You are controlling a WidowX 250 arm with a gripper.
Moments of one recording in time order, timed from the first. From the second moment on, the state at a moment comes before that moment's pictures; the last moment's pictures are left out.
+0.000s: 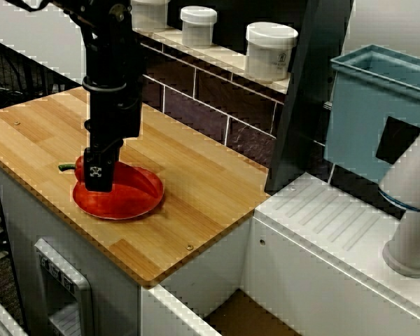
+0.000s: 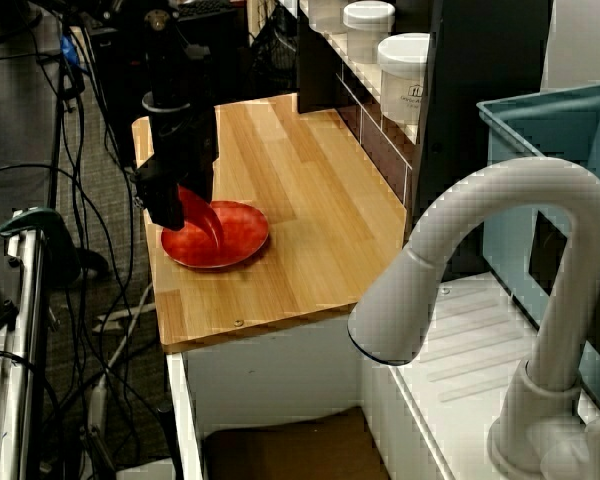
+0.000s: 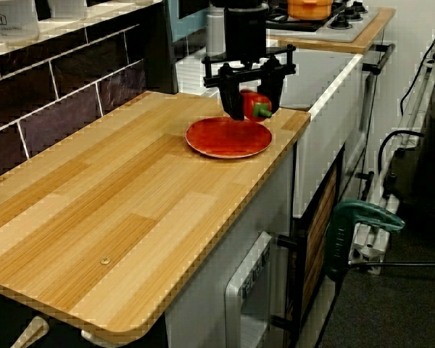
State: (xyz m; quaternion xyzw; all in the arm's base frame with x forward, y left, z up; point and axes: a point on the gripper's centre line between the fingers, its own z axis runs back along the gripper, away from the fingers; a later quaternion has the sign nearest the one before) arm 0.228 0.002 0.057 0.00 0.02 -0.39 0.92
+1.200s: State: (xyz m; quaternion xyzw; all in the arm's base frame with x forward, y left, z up) arm 0.237 0.021 0.038 -0.02 0.07 -0.36 0.93
